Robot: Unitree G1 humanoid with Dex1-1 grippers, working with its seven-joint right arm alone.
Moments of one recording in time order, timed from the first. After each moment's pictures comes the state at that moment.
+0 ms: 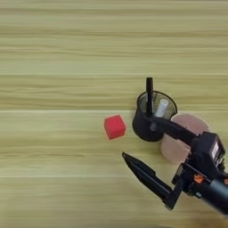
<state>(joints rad) 0.60 -0.47 0.01 -0.98 0.49 0.36 0.61</state>
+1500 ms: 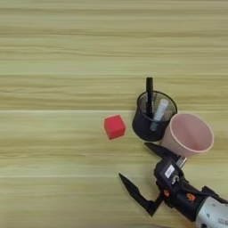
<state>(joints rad) 0.56 -0.40 0.20 -0.50 -0.01 0.03 0.53</state>
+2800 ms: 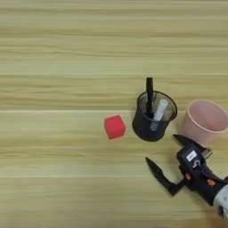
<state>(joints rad) 0.46 -0.39 0.02 -0.33 0.00 0.05 0.51</state>
